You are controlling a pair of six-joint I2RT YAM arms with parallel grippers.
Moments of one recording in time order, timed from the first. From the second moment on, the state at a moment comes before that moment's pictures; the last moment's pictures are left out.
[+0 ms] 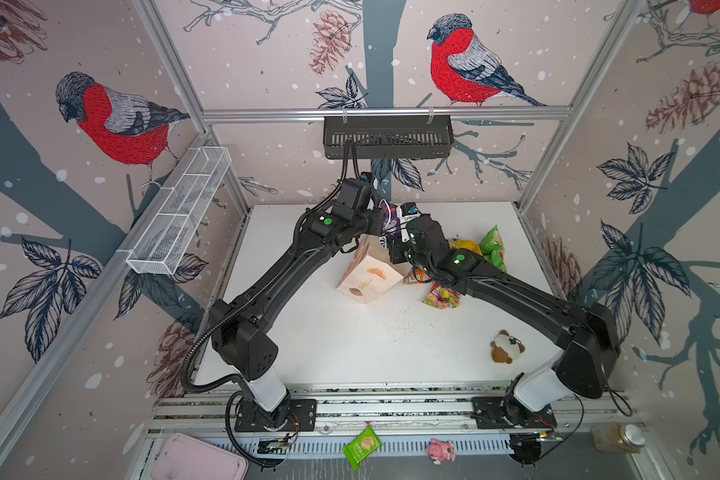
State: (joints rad) left arm -0.59 1.69 1.77 -0.68 -0.08 -0.25; right arm 0.80 1.55 1.35 -0.27 0.19 0.39
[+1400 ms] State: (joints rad) left arm -0.49 1.89 2.19 -0.97 0.05 -0.35; right arm 0.89 1.61 1.37 -0.21 0.35 0.37
